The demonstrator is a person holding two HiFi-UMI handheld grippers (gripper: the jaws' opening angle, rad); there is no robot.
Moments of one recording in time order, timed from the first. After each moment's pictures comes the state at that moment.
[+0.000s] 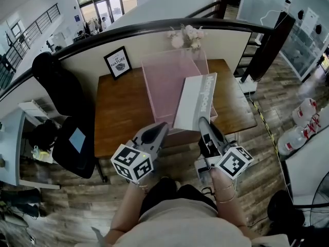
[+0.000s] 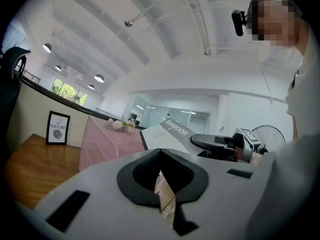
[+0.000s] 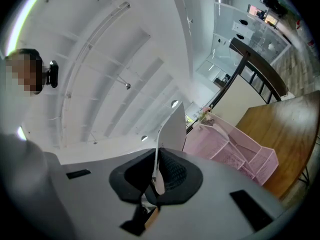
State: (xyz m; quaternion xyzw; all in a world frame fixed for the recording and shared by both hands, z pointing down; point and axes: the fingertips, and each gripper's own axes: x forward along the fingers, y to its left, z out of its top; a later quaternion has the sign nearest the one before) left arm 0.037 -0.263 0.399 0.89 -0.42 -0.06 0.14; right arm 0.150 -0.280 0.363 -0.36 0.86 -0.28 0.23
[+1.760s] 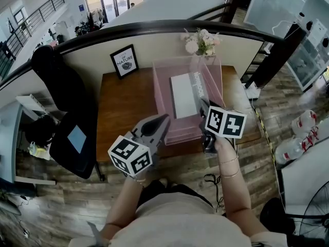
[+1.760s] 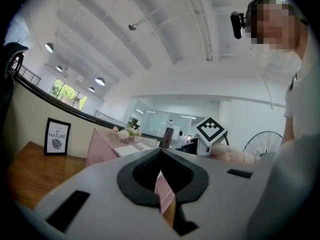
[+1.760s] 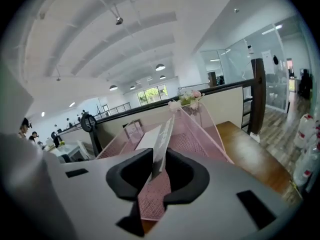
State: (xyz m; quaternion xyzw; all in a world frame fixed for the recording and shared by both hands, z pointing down) left arm -0.016 -0.326 0.374 0.89 -0.42 -0.09 0.14; right arm 0.096 -0.430 0.406 -0.50 0.82 -0.24 -0.13
